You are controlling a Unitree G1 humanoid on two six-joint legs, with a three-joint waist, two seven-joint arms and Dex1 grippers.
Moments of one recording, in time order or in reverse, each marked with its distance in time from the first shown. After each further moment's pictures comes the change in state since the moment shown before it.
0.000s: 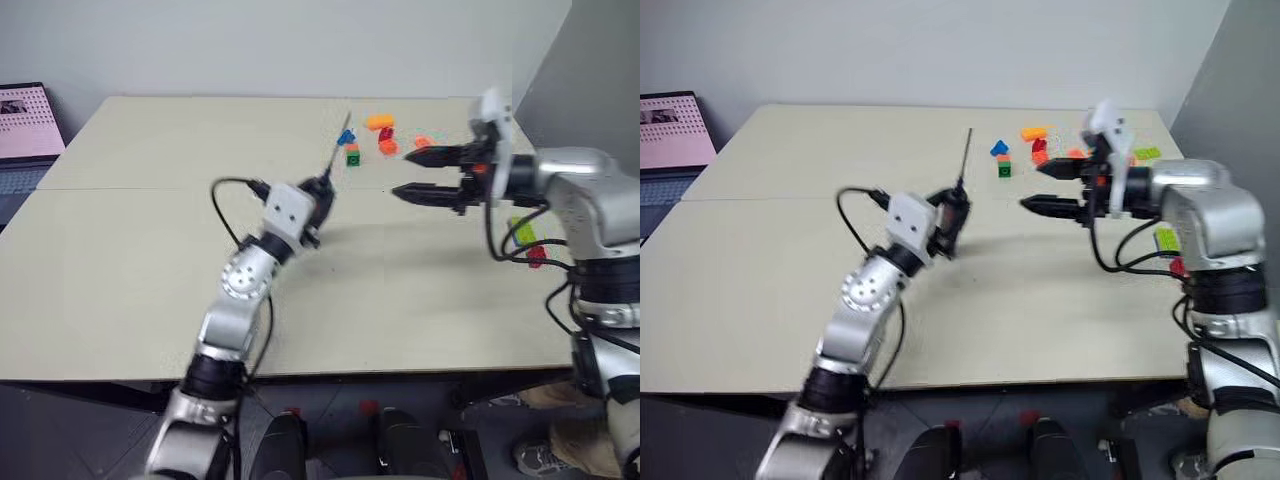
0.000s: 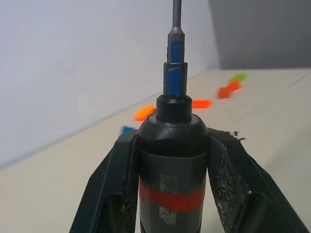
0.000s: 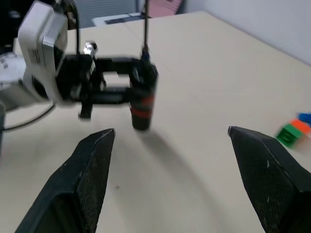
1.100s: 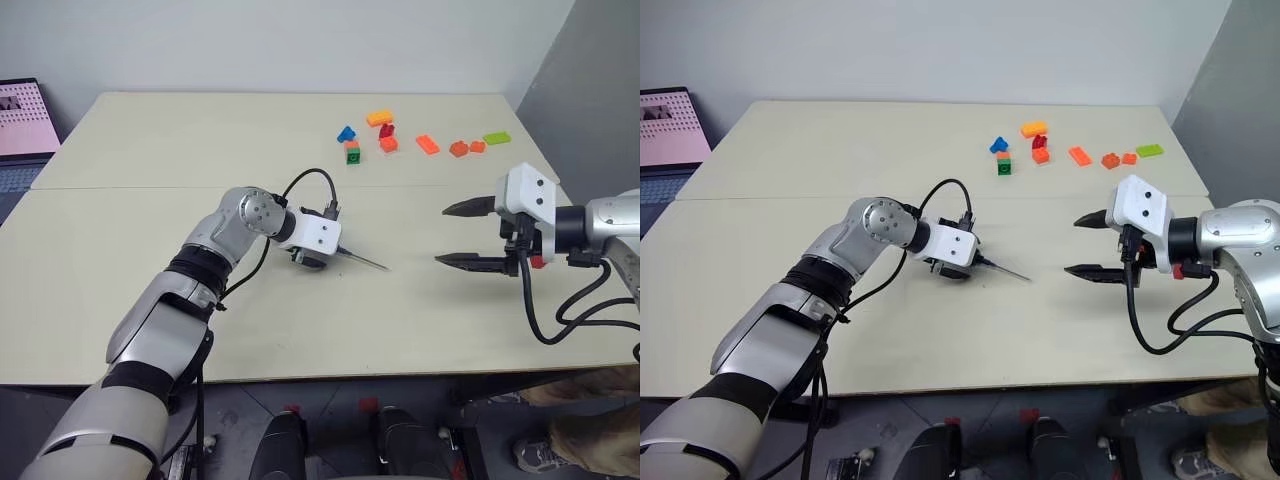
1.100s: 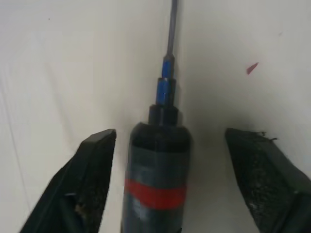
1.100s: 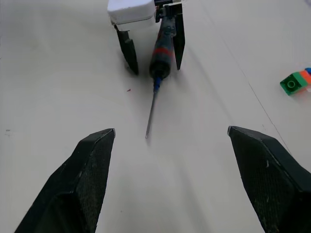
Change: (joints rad) left arm -0.504 0.143 -0.386 0.771 0.267 -0.377 -0.826; right arm 0.319 -0.239 -0.002 -0.332 -0.036 -0.136 0.047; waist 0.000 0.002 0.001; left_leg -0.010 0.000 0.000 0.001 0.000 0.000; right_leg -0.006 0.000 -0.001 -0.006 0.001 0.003
